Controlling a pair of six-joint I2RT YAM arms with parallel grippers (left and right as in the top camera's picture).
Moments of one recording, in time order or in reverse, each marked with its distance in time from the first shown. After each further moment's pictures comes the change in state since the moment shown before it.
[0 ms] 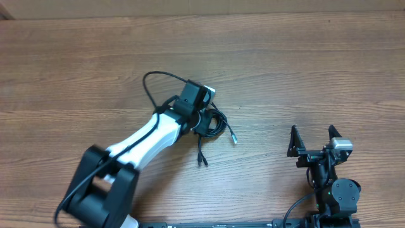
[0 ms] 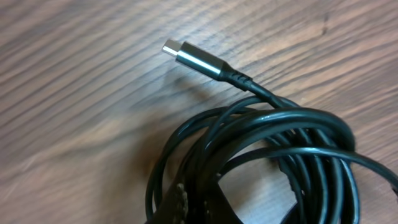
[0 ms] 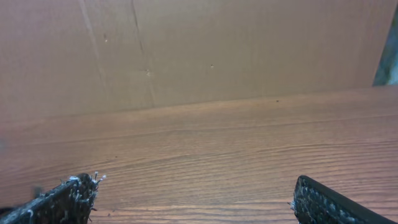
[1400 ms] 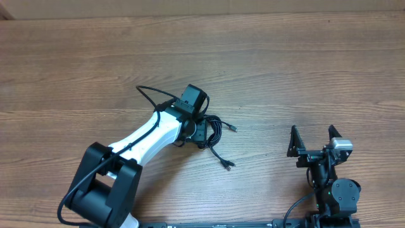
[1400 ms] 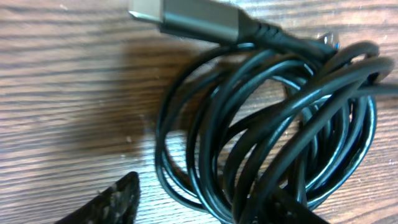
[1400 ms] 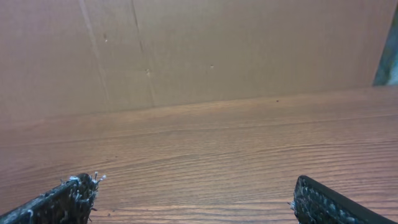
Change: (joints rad) left arm 0.001 0.059 0.025 -0.231 0.039 -0.293; right arm 0.000 0.000 0.000 0.000 0.000 0.000
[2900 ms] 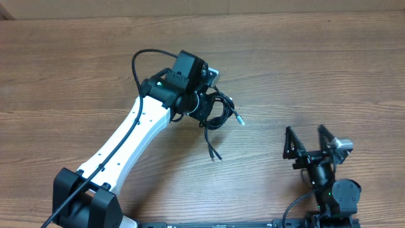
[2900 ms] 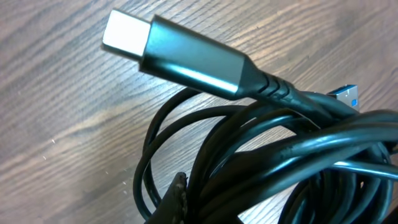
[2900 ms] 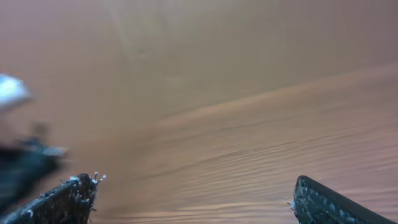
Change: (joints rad) left arm 0.029 -0.105 0.344 -0.240 0.162 0.364; right arm 0.000 0.000 0.000 0.020 -0.149 0.256
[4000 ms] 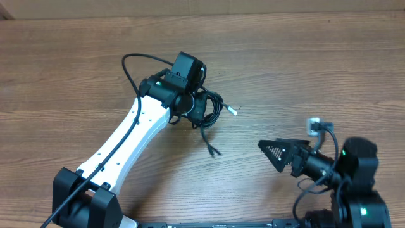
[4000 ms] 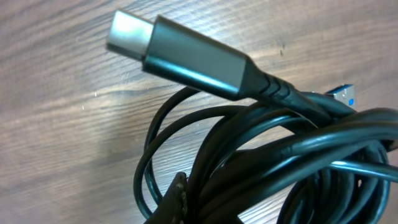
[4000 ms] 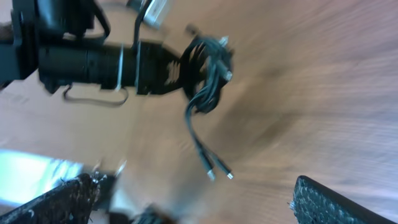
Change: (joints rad) left arm 0.006 0.000 0.000 -0.062 -0.143 -0.149; right arm 0.000 0.577 0.576 -0.566 -0.720 0.164
